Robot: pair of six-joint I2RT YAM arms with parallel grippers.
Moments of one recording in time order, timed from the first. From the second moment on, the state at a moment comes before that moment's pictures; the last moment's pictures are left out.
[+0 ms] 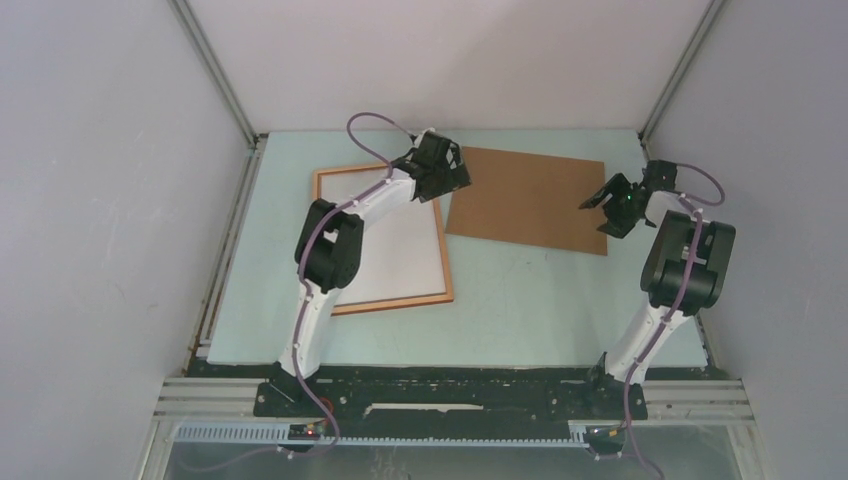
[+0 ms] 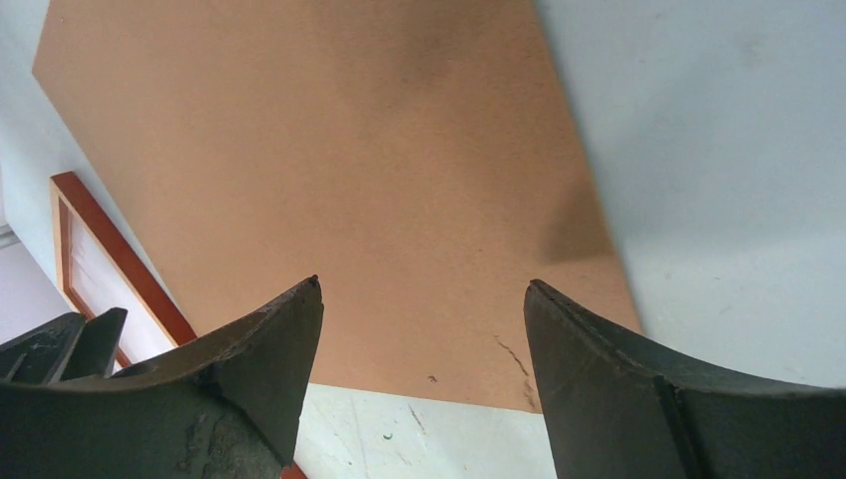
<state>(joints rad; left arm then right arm) -0.55 2.28 1.91 -0.37 -0.08 -0.76 -0.33 1.92 1.28 -0.35 -0.40 0.54</state>
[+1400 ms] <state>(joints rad) -0.58 2.48 2.16 -0.58 0.00 -0.93 -0.32 2.10 1.56 -0.63 -0.23 0.36</state>
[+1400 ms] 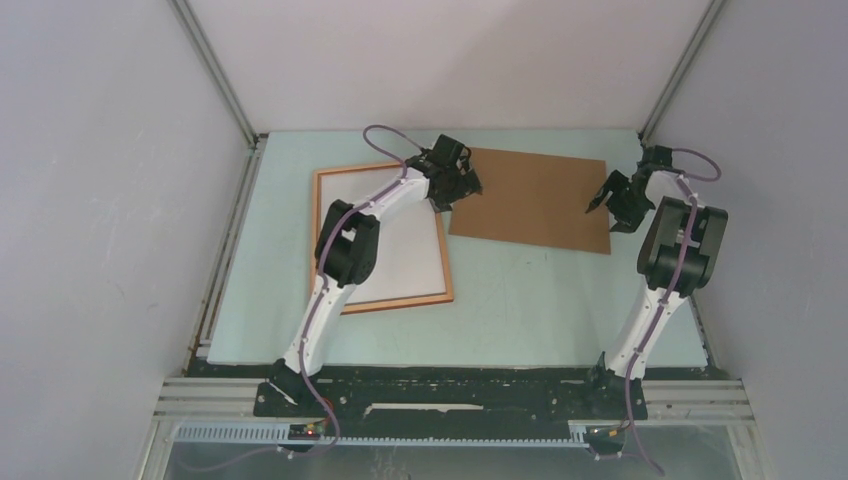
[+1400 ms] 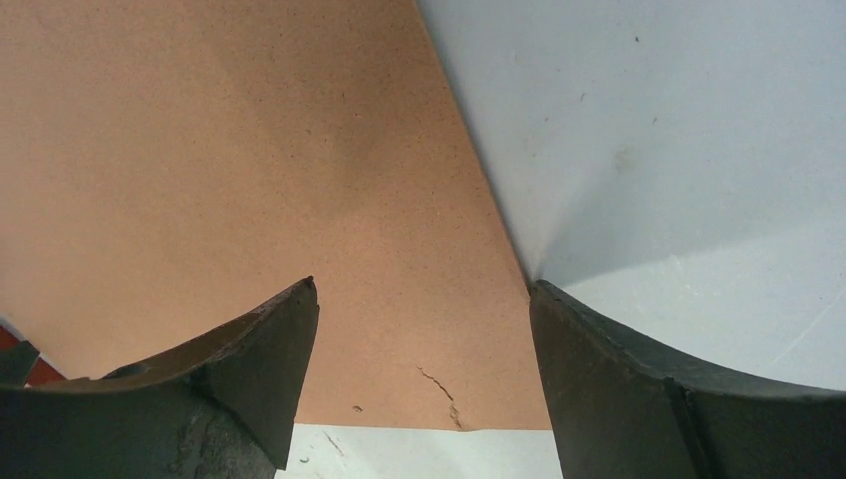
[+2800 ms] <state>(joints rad) -0.50 1.87 1.18 -0.16 0.21 -1.00 -0.21 1.89 1.22 -0.42 -0.34 0.36</state>
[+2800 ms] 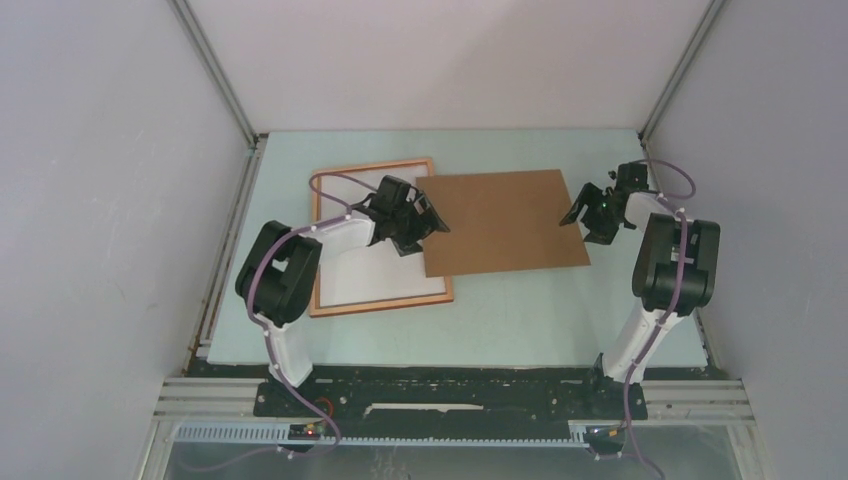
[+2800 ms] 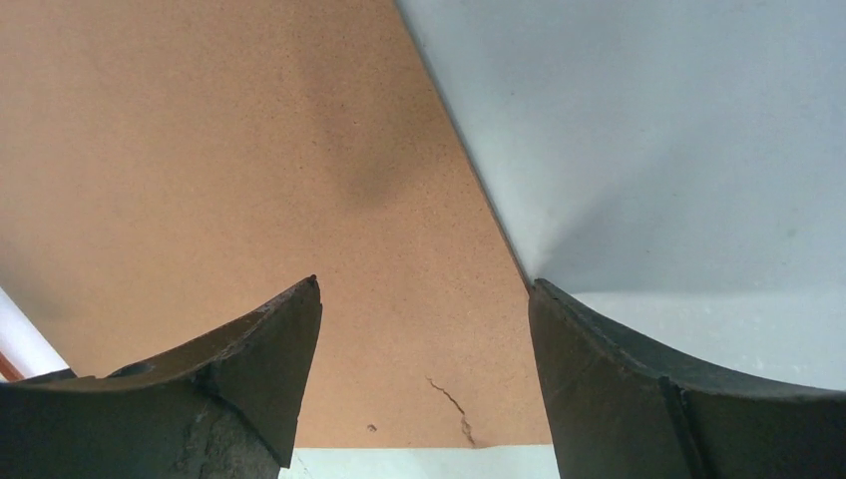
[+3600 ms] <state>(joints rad) -0.44 1.76 0.92 0.19 0.29 -1.01 -0.17 1.89 1.21 -0.40 -0.37 0.36</state>
